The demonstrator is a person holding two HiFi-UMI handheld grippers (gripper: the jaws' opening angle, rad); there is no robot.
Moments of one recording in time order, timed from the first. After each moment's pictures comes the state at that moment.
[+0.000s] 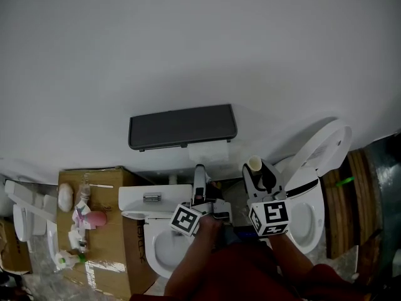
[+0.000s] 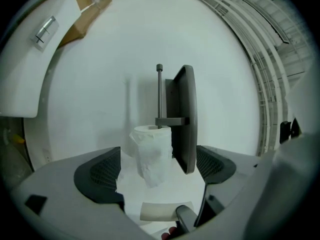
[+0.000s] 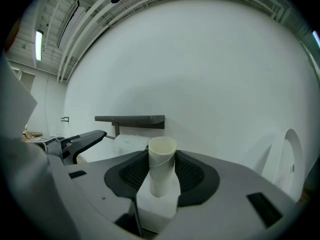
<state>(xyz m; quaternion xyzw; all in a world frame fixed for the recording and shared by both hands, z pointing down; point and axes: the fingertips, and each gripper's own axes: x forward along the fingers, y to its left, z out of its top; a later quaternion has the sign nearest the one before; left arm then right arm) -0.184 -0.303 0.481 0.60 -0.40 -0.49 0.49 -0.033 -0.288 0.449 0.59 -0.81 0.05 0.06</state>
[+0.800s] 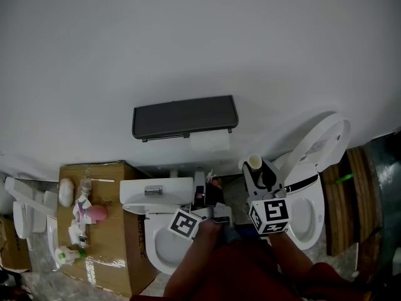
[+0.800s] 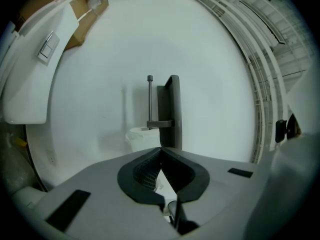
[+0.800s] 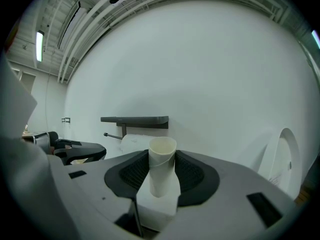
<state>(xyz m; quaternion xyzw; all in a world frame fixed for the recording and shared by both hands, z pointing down) -0.193 -0.261 0.469 0.61 -0.40 -0.49 0.47 -0.042 -0.264 0.449 0.59 -0.81 0.05 0.06</state>
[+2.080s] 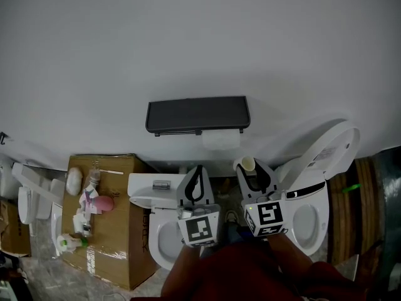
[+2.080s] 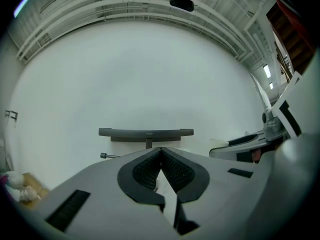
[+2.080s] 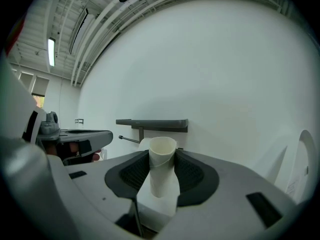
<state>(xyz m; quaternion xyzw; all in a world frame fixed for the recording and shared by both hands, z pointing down) -0.203 -0.244 0.409 0.76 -0.64 -0.03 -0.03 -0.088 -0.259 0.439 0.53 -0.85 0.04 0.05</state>
